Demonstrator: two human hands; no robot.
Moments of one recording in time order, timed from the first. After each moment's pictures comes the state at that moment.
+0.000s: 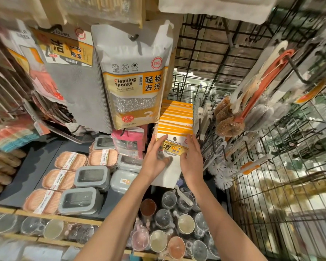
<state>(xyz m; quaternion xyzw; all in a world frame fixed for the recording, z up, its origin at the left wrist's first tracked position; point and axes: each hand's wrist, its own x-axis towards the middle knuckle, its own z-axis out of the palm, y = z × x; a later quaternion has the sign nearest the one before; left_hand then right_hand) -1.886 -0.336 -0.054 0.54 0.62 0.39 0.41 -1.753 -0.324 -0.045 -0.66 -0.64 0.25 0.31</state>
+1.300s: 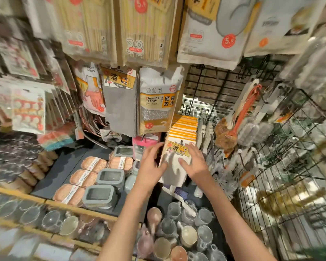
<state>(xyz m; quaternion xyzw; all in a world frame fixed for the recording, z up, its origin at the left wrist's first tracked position) -1.906 -0.453 0.052 0.55 0.63 0.46 0.30 -1.747 -0.390 0.034 -0.57 -0.74 0.27 0.24</state>
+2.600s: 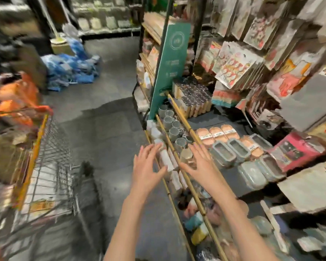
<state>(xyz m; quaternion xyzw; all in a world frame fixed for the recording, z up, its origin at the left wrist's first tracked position) -1.957 -0.883 0.032 0.18 0.89 0.41 0.03 -1.910 -0.698 0.030 -0.11 -0.95 0.28 0.01</state>
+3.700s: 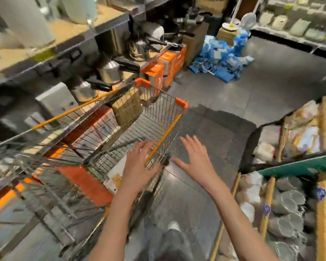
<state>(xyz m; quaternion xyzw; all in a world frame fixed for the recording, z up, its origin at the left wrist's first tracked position) -2.145 -1.222 0.000 -0.23 0.89 0.38 -0.10 -2.269 -1.072 0.010 0.35 -0.90 0.21 -0.13</state>
